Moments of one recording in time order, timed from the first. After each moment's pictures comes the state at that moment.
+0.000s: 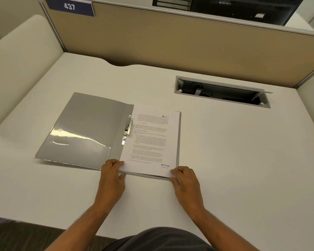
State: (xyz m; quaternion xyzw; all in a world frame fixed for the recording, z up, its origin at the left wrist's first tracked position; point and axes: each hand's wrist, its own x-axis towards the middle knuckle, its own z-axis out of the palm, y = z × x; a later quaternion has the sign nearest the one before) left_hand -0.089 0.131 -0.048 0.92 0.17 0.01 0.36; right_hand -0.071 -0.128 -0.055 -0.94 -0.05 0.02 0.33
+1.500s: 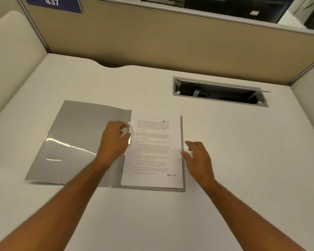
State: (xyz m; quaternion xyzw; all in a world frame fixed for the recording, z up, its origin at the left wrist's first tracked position) left_hand 0.072 0.171 0.005 0.90 0.10 0.05 0.41; right_hand 0.035 -0.121 -0.021 -0.93 0.03 -0.02 0.35
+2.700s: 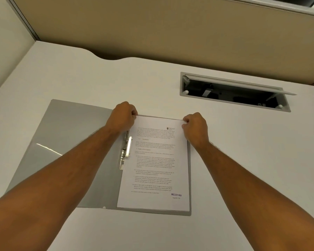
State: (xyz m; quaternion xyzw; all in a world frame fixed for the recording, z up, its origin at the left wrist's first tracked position) left_hand 0.224 0.176 -0.029 0.96 -0.01 -0.04 0.27; right_hand 0.213 -0.092 -0.032 -0.96 0.07 0.04 0.28
